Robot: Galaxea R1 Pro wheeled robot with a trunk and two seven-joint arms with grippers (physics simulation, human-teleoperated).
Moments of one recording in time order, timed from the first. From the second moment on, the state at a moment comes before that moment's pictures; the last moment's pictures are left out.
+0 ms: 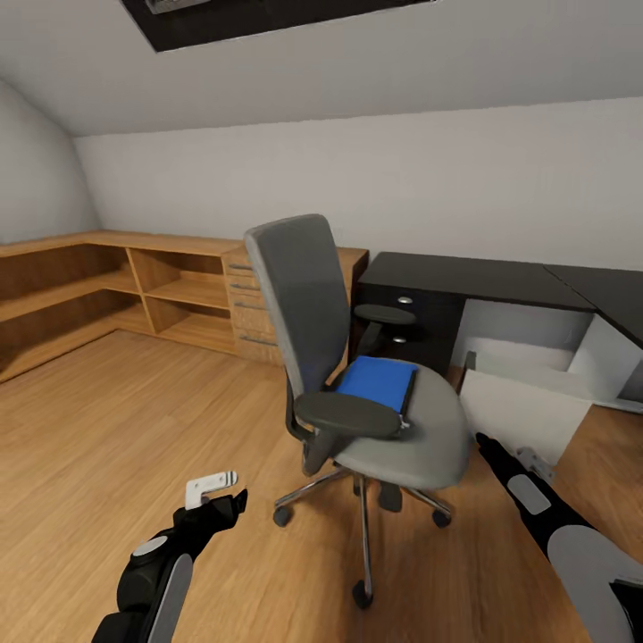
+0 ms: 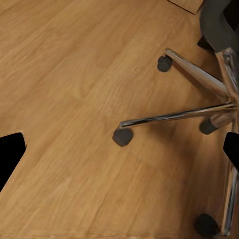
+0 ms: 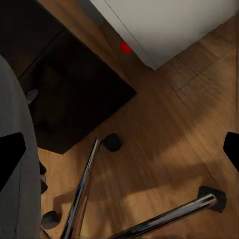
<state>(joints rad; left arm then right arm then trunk) -0.13 -0.12 0.01 -1.59 0.18 0.66 0.17 -0.80 -0.23 -0.20 -0.31 -0.80 -0.03 0.05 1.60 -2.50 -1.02</state>
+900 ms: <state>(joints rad) -0.13 -0.12 0.01 -1.59 0.18 0.66 0.17 -0.80 -0.23 -0.21 -0.31 -0.80 -0.03 0.06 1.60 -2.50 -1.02</state>
